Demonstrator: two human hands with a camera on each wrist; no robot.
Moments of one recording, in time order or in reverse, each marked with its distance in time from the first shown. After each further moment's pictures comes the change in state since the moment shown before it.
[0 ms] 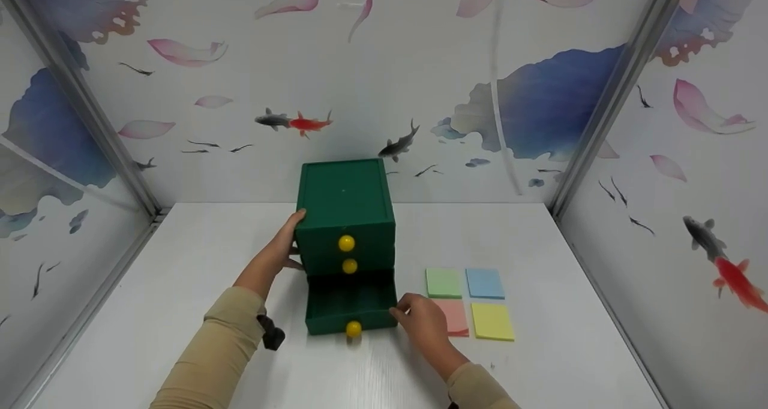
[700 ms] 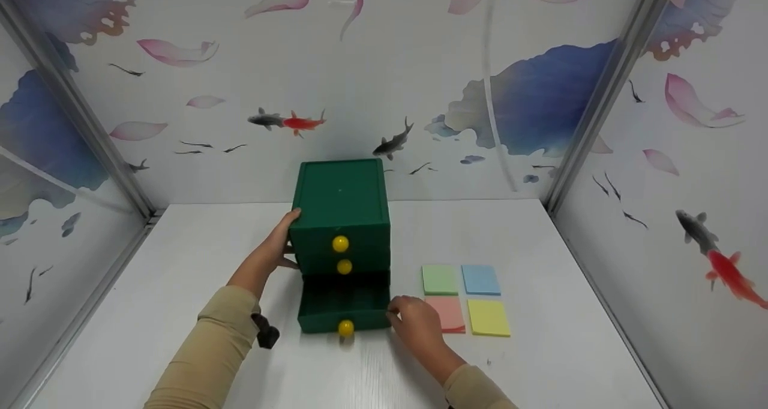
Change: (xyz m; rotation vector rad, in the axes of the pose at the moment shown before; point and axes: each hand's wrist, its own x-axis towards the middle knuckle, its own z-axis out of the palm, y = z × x) left_hand 0.000 0.001 -0.001 0.038 0.000 -0.022; right_hand -0.013 0.000 0.003 -0.208 0.091 -0.268
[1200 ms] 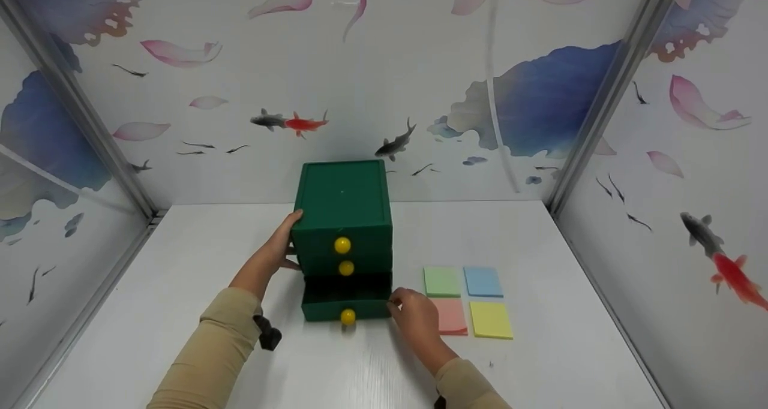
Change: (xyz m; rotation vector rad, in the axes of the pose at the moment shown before) left_hand 0.002 -0.001 0.000 0.008 -0.003 0.019; right_hand 0.017 0.005 0.011 0.145 0.089 0.099
